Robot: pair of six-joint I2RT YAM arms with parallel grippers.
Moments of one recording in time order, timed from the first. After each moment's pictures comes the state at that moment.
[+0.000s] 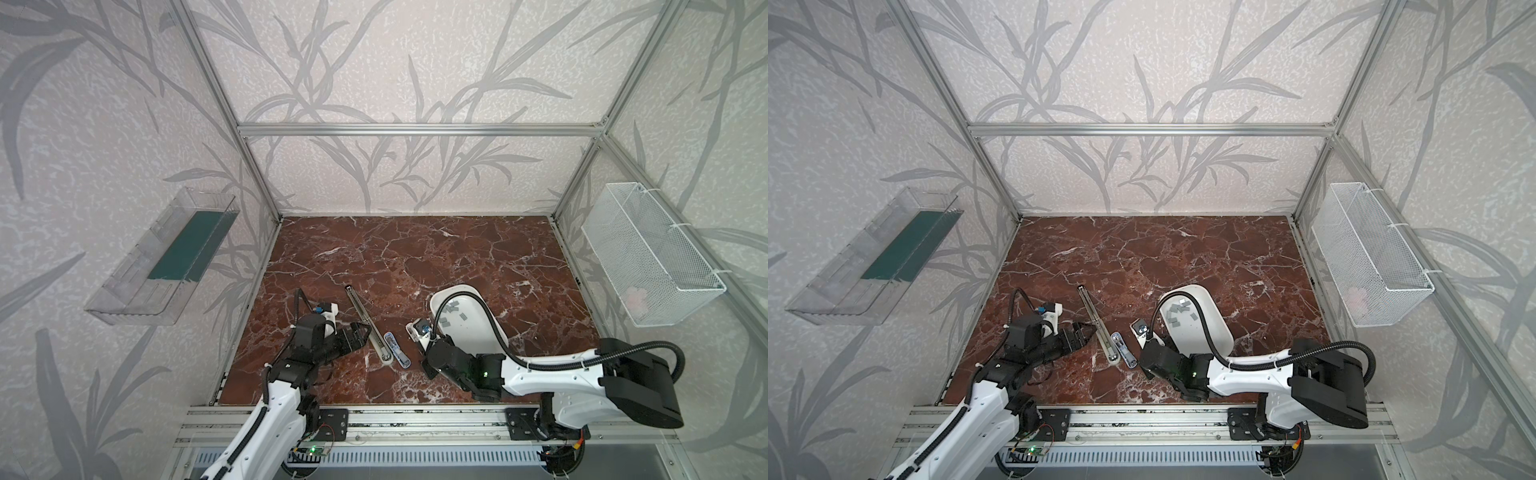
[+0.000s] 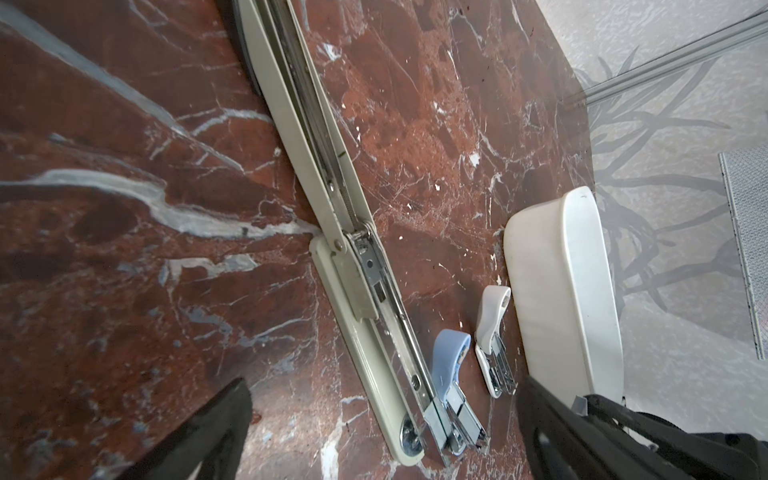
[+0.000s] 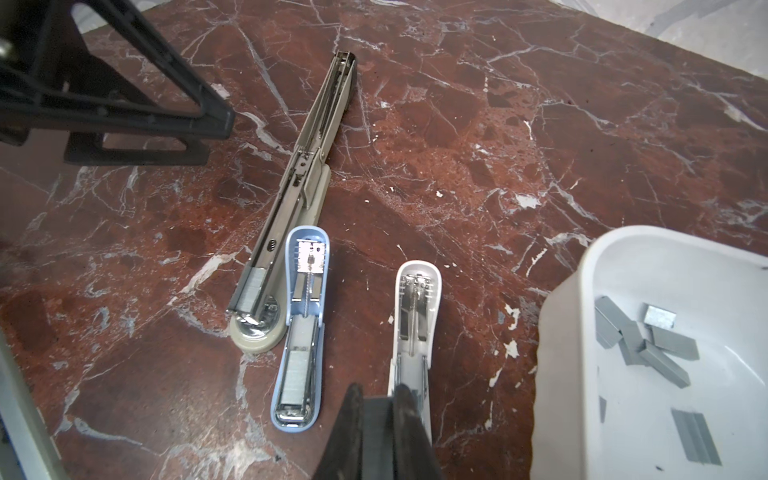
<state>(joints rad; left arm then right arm) -0.20 0.67 0.23 -0.27 0.41 -0.67 1.27 1.40 0.58 0.16 0.47 0.35</state>
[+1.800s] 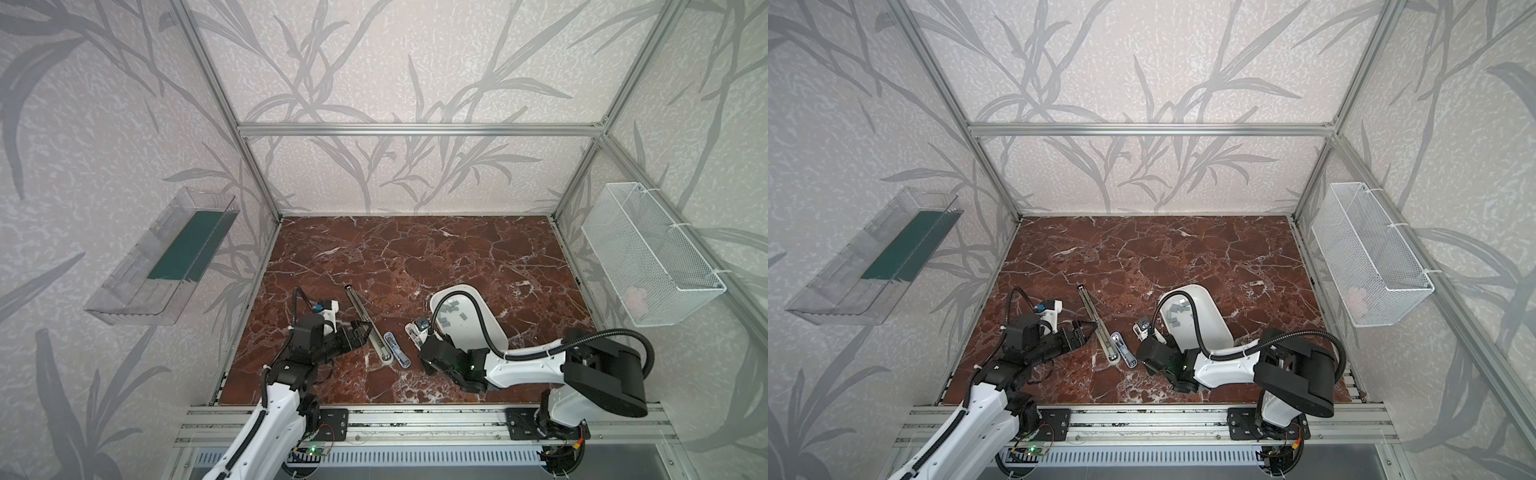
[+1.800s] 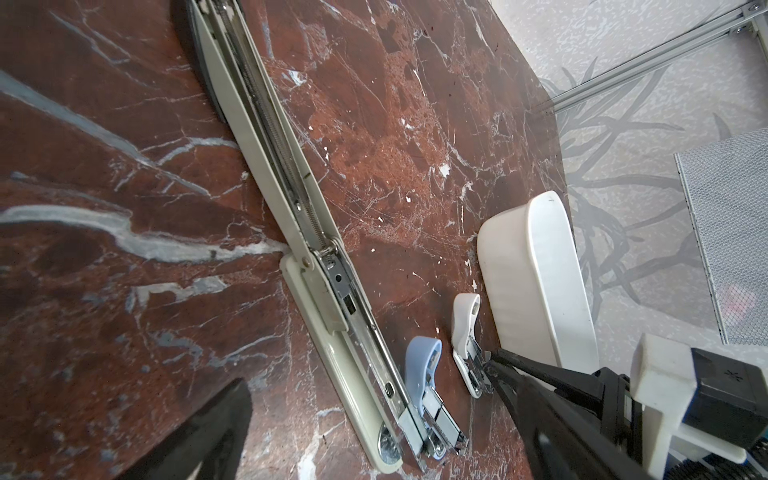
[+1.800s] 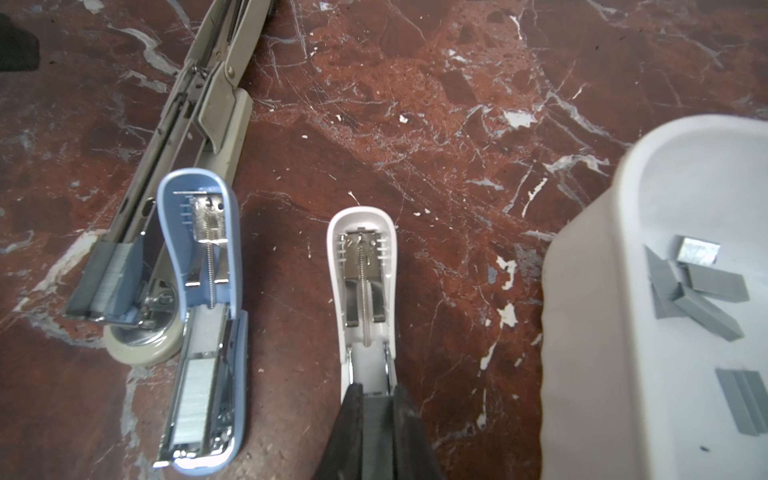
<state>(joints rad) -0.20 0.62 0.23 -0.24 0.42 -0.67 1.20 1.57 0.60 0.17 0.45 0.42</state>
